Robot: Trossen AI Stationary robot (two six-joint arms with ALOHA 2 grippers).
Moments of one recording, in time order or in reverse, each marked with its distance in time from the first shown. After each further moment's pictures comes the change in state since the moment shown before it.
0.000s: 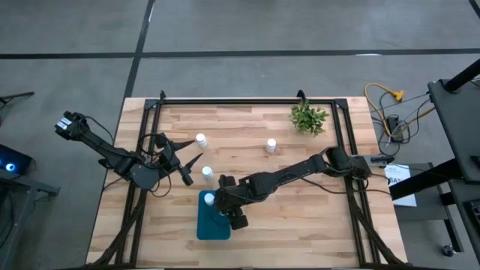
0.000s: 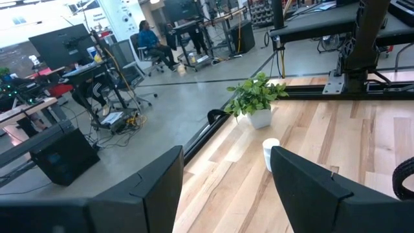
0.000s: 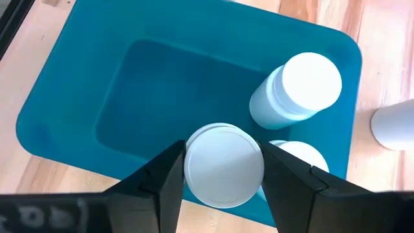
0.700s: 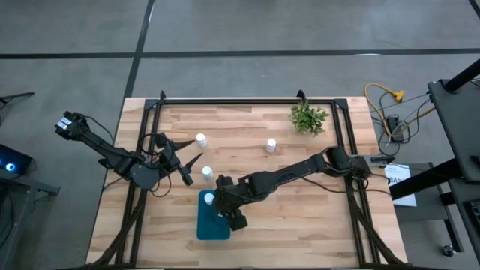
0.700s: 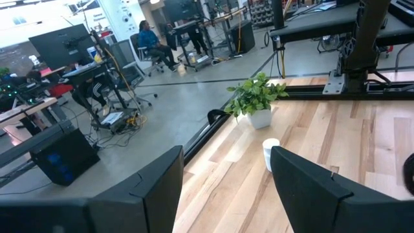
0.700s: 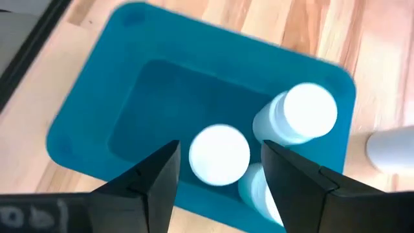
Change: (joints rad) left arm 0.000 0.000 0.000 0.000 0.000 0.000; right arm 0.003 0.000 0.046 -0.009 -0.025 -0.037
